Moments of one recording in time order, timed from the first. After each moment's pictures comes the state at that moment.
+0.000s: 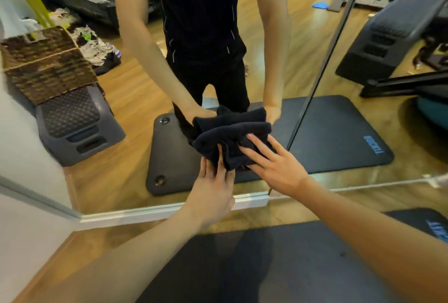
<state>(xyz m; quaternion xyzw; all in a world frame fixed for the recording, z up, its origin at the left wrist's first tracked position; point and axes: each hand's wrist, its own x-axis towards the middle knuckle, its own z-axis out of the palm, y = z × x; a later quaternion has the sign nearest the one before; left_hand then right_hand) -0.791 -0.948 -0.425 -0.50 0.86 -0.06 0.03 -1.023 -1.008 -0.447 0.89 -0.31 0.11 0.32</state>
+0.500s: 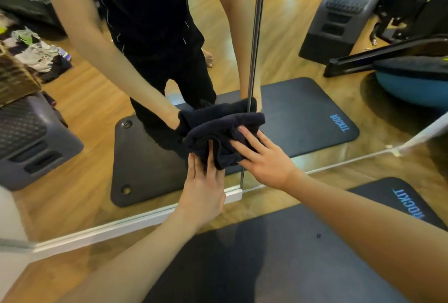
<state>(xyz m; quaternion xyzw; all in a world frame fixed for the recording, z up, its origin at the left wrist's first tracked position) -0.873 -0.965 -0.456 -0.49 0.86 -0.12 0.01 -1.098 -1.012 -0.481 0.88 -0.34 0.18 0.29</state>
